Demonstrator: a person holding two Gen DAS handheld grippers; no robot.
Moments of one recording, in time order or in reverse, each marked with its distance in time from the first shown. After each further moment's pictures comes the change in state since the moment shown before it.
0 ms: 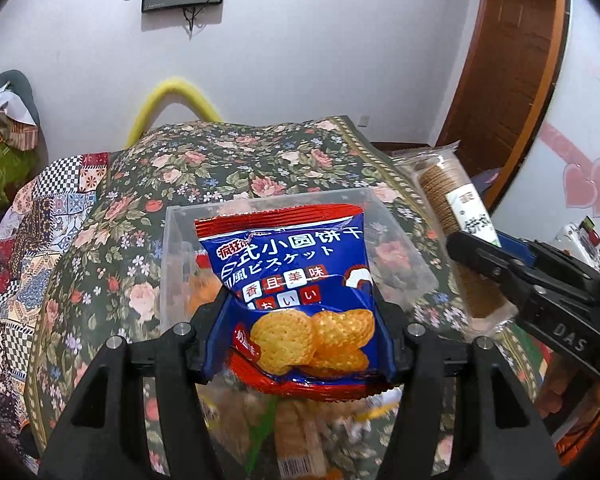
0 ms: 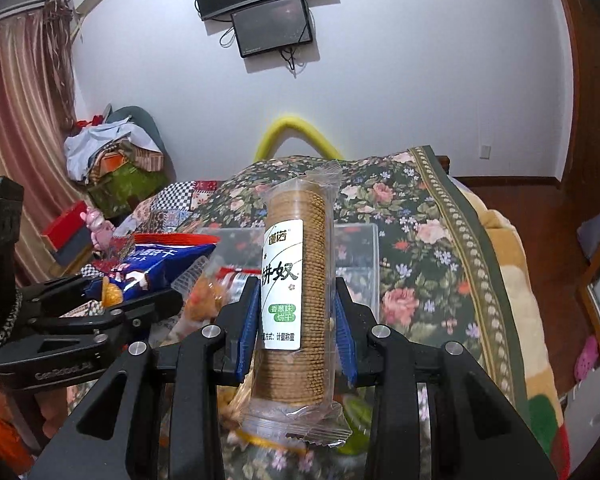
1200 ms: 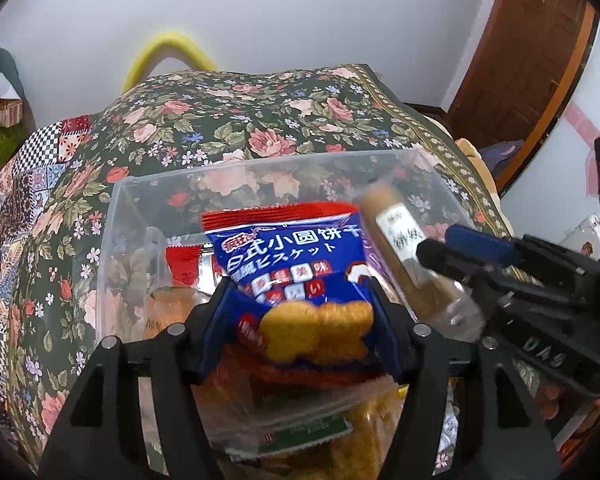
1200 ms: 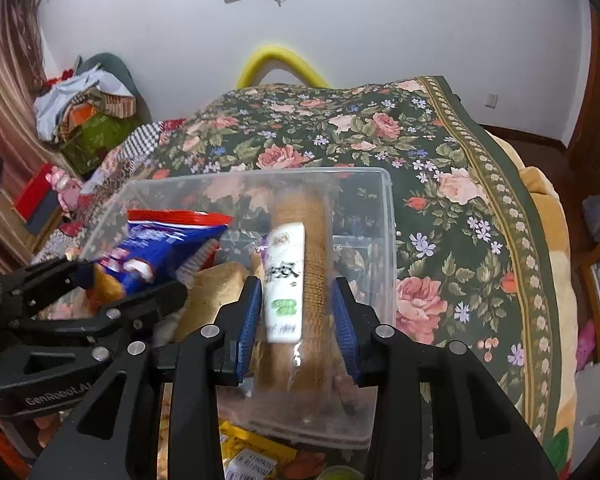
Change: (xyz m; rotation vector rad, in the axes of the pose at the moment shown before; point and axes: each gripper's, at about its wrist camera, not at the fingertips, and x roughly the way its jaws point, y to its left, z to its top) left arm 0.098 0.010 0.005 -0.004 0.165 0.006; right arm 0.096 -0.022 0.002 0.016 0.246 -0.017
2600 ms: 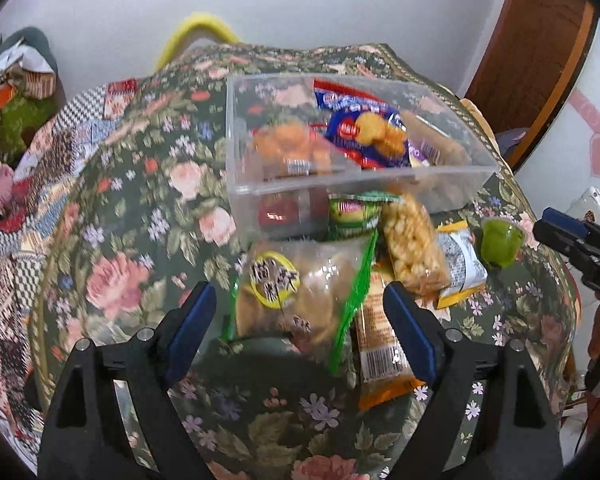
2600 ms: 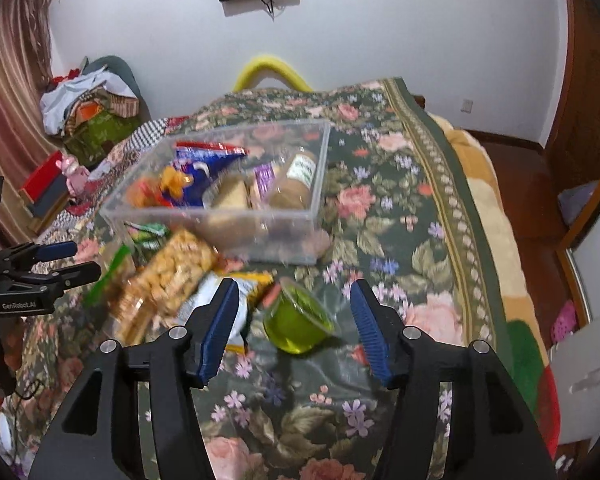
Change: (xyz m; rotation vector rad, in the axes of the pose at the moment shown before) left arm -0.075 0.037 -0.112 -0.046 0.044 0.059; right arm -0.083 -0.006 -0.091 -0.012 -0.032 -0.071
